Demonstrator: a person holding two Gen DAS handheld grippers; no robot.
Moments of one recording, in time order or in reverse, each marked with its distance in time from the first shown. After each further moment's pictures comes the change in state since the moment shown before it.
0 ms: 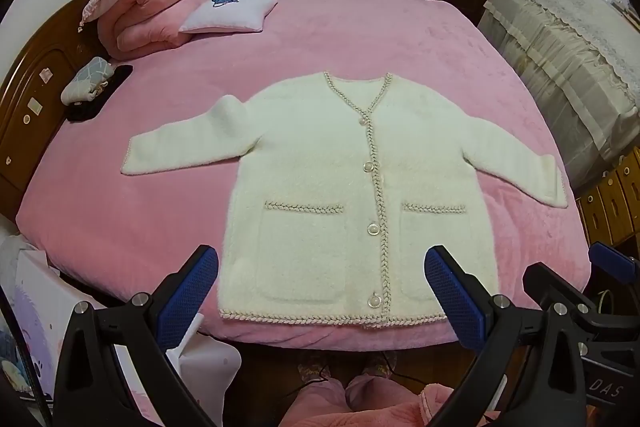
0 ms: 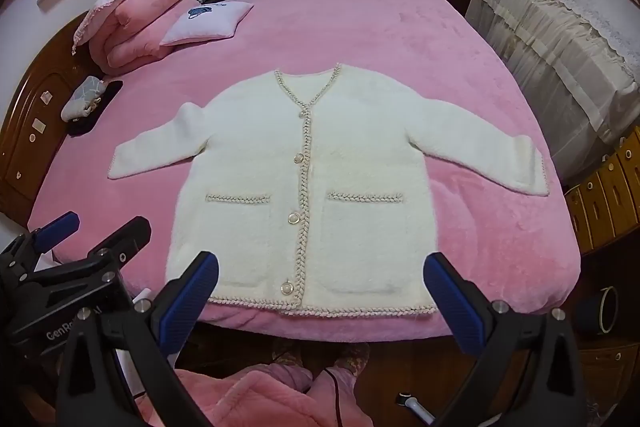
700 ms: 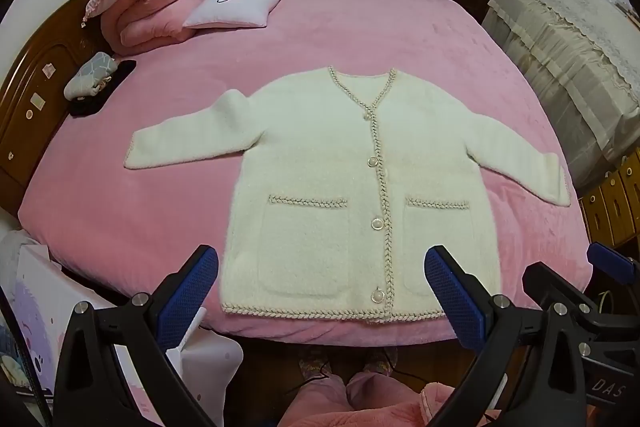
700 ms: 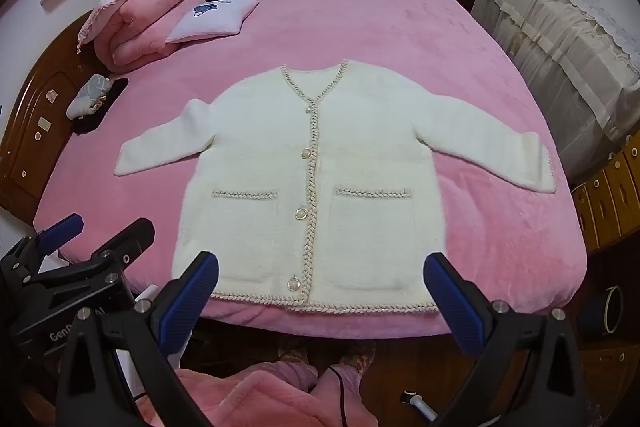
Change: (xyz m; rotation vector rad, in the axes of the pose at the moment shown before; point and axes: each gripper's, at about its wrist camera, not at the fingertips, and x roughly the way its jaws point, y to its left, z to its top) left arm 0.001 0.002 -0.004 -0.003 0.013 0.009; right arm 0.004 0.002 -0.005 0.001 0.015 0.025
